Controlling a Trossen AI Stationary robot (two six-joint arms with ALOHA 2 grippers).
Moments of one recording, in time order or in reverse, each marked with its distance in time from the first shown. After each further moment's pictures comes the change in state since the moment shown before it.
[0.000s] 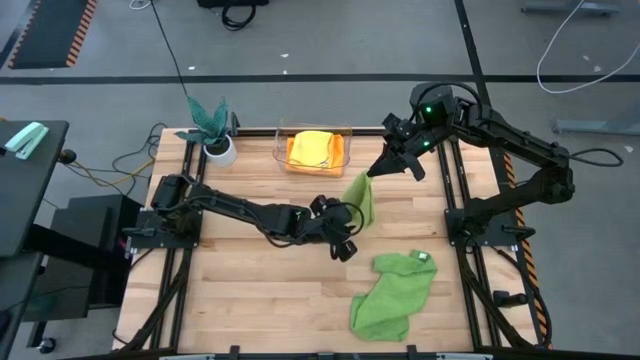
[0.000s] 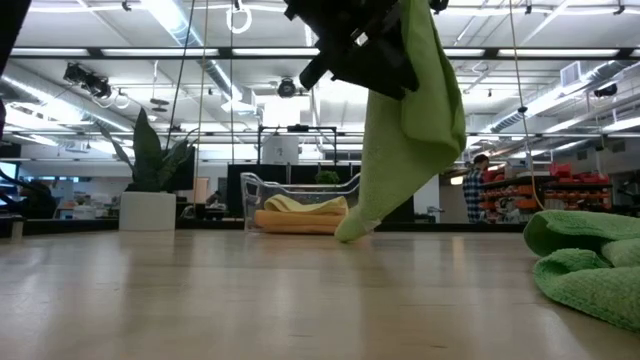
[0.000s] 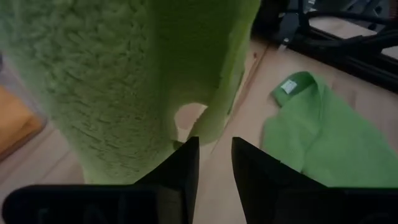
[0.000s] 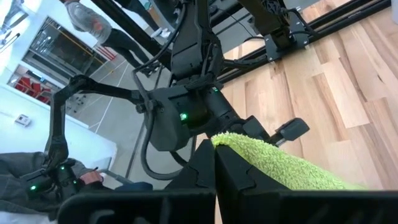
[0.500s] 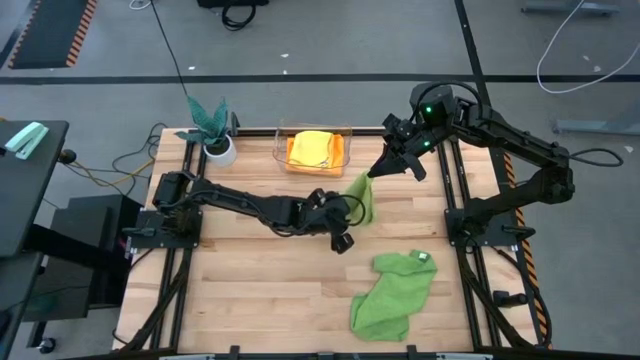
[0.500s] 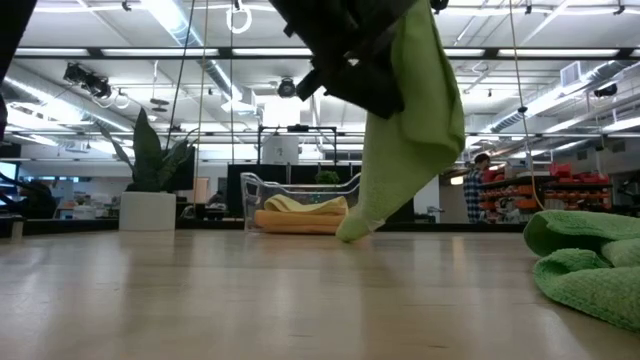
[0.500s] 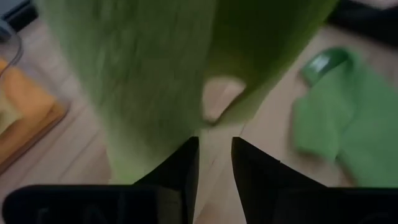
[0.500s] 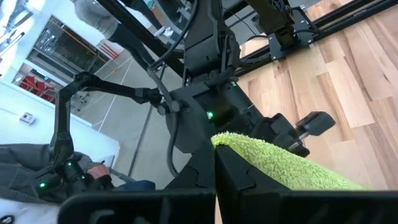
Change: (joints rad) left arm 0.057 0.000 0.000 -0.090 0.053 0.036; right arm 0.000 0.000 0.000 0.000 -0.013 0.000
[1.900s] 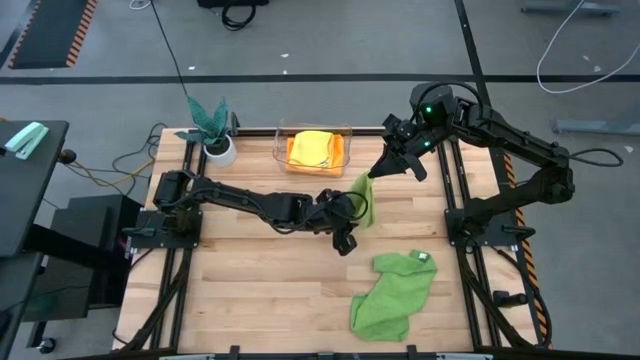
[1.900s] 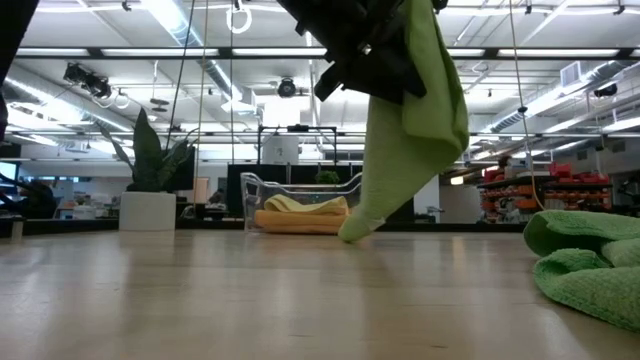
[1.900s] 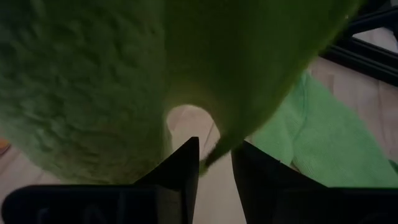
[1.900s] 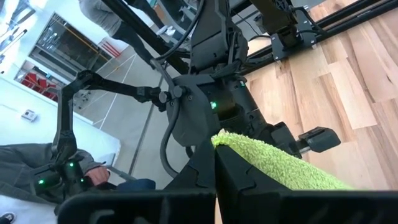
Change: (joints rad) left arm 0.025 0.000 0.000 0.117 0.144 0.063; right arm 0.000 0.000 0.000 0.000 -0.010 -0.011
